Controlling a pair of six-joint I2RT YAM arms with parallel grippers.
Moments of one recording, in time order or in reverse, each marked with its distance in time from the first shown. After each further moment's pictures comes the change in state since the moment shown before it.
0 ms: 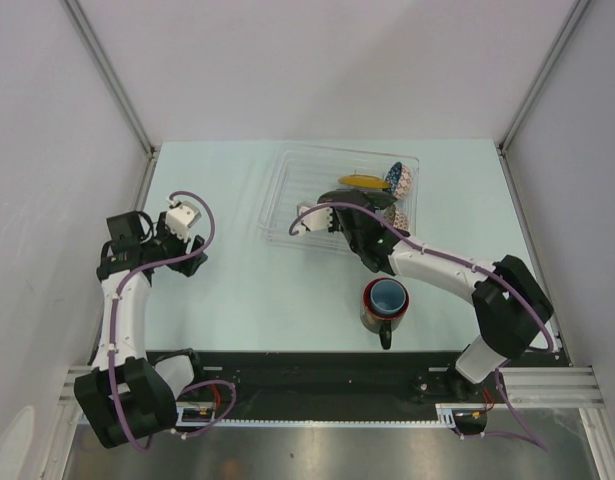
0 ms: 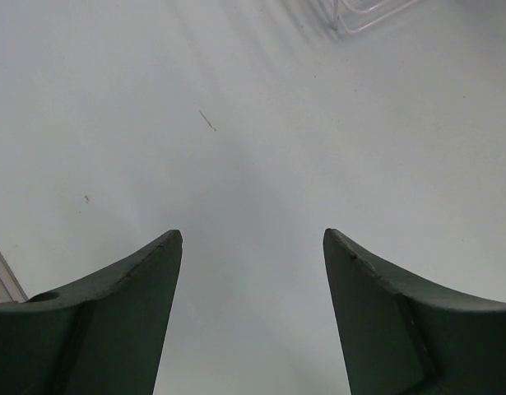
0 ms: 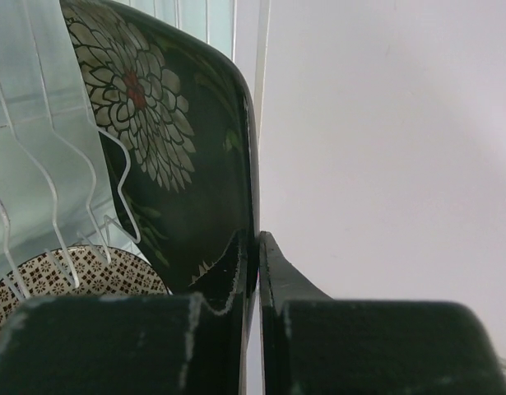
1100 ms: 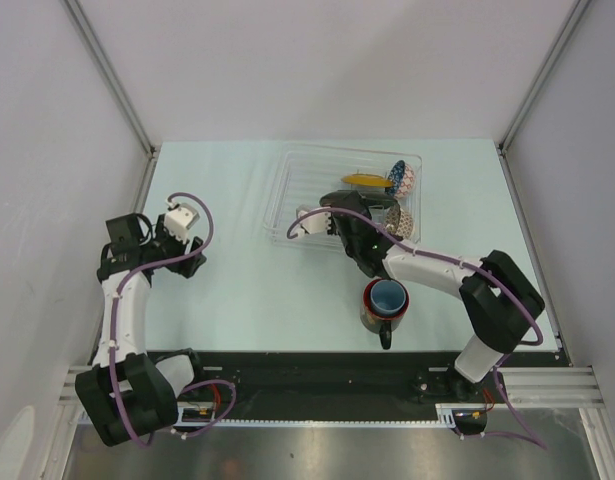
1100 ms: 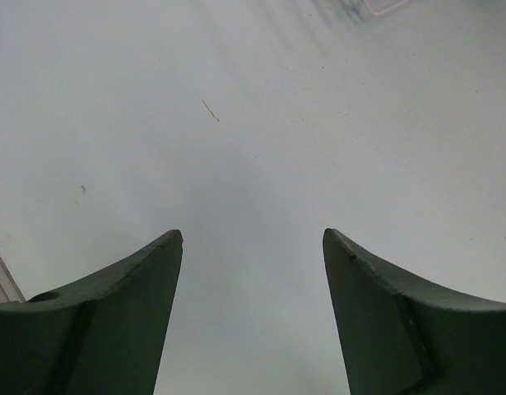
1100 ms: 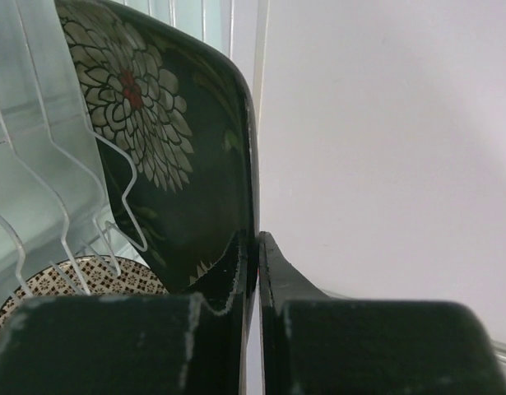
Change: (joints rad) left arm 0.019 0.013 -0.024 0.021 0.000 0.001; right arm 0.007 0.051 -0.059 0.143 0.066 -0.049
